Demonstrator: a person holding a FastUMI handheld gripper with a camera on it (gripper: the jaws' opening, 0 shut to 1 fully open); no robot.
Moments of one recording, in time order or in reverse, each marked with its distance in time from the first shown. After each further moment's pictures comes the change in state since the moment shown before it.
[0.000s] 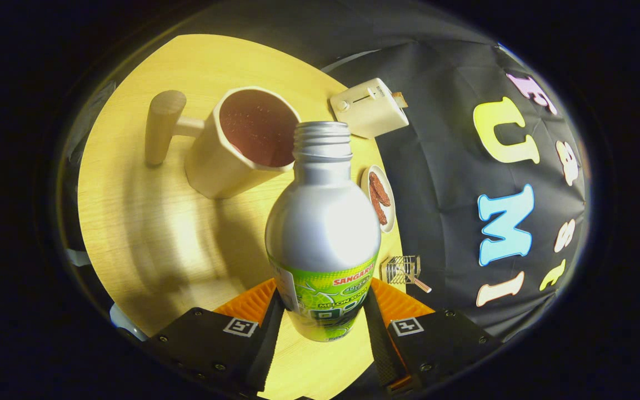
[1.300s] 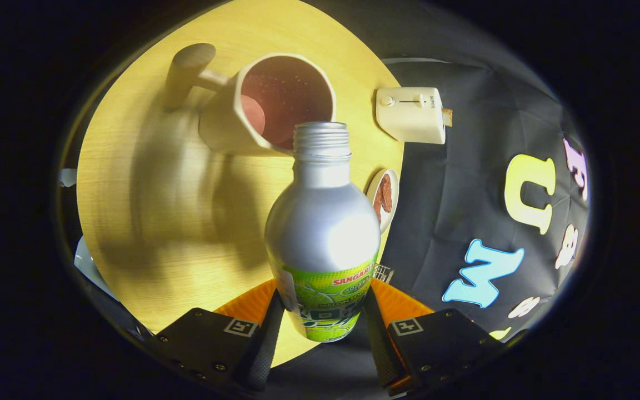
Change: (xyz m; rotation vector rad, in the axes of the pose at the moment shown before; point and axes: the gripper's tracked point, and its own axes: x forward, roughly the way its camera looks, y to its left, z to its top) arm 0.000 -0.031 0.002 -0.379 0.146 0.012
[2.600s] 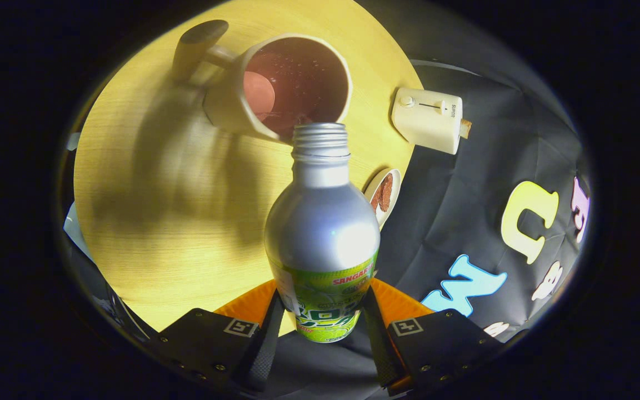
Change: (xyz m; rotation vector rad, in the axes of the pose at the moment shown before) arm 0.002 -0.018 -0.002 -0.156 0.083 -0.003
